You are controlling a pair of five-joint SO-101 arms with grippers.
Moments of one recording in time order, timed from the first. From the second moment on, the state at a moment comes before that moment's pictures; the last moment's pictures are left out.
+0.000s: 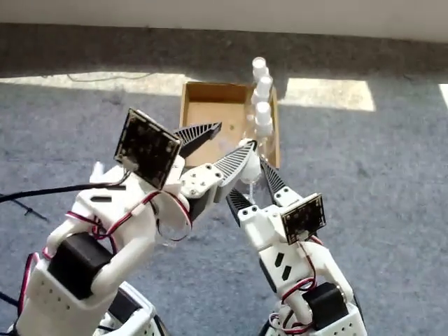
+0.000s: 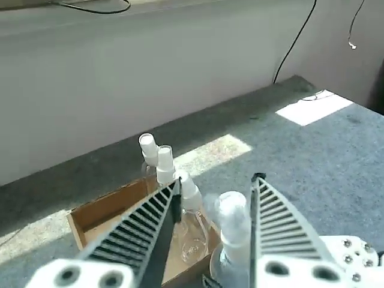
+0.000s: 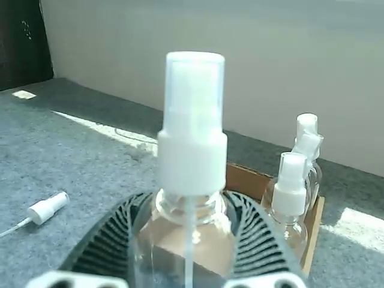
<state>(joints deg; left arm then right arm) 31.3 -57.5 25.5 55.3 4.9 -30.2 -104.7 82.5 33.3 5.3</state>
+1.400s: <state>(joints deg) -1.7 -79.4 67.4 54.6 -6.1 -30.4 -67.7 66.1 7.3 8.8</state>
